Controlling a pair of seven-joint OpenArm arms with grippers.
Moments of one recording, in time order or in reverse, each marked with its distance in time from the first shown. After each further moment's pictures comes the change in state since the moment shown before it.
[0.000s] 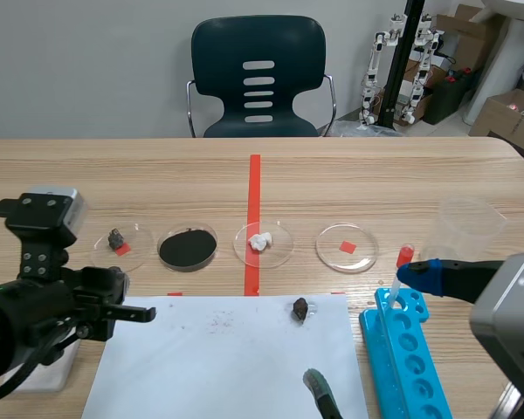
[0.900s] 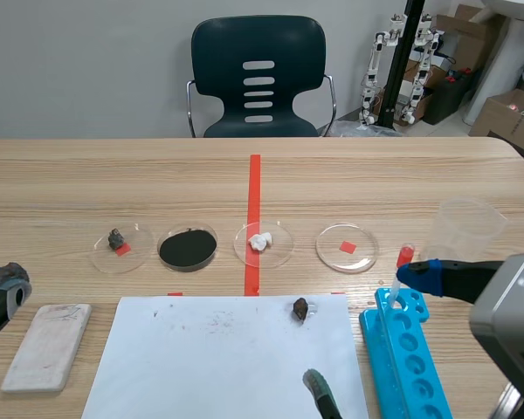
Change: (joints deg) left arm 35.1 -6.5 -32.2 3.9 8.5 -32.2 -34.4; right arm 0.0 0.0 0.0 0.0 0.0 0.0 0.0
